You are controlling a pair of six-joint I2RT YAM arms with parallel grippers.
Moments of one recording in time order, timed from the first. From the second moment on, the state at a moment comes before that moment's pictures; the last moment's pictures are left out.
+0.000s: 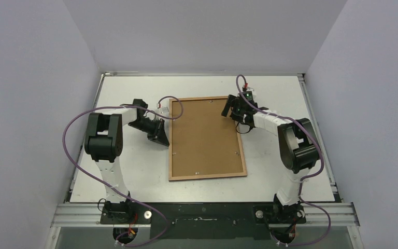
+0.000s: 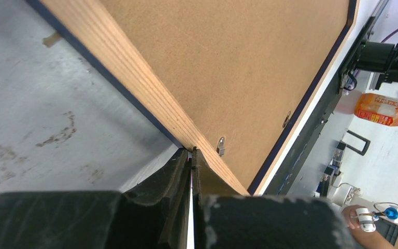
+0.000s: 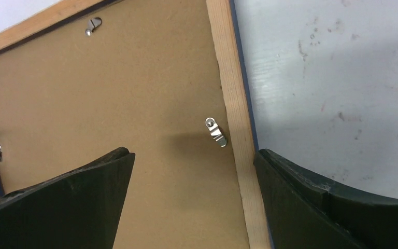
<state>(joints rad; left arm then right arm) -0.08 2.02 1.25 -0.77 0.86 0.27 0.33 1.84 1.14 -0.06 0.03 0.59</state>
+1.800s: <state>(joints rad) -0.12 2.59 2.41 -0.83 0.73 0.08 0.60 1.60 1.01 -0.01 -0.14 0.63</state>
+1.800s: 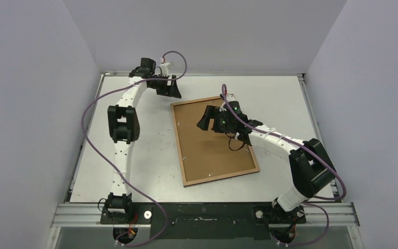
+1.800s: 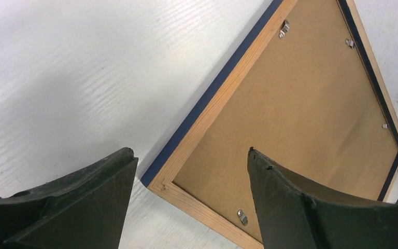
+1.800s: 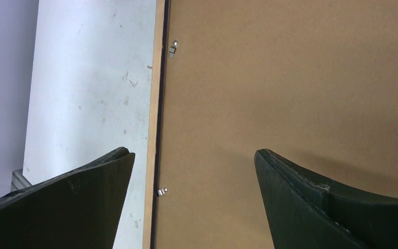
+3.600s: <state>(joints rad) -0.10 2.35 1.89 -0.91 0.70 0.22 0.83 2.02 1.22 0.21 -0.28 0.71</state>
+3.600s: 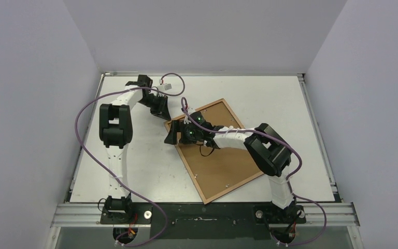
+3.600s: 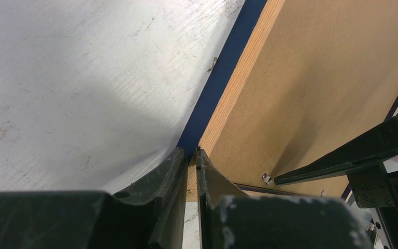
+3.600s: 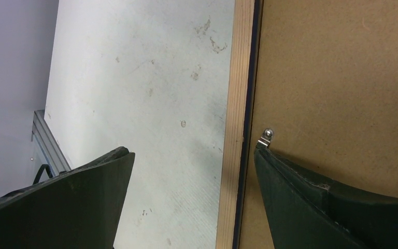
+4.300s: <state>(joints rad) -0.10 2.34 1.89 -0.90 0.69 0.22 0.82 1.98 1.16 0.25 -0.28 0.72</state>
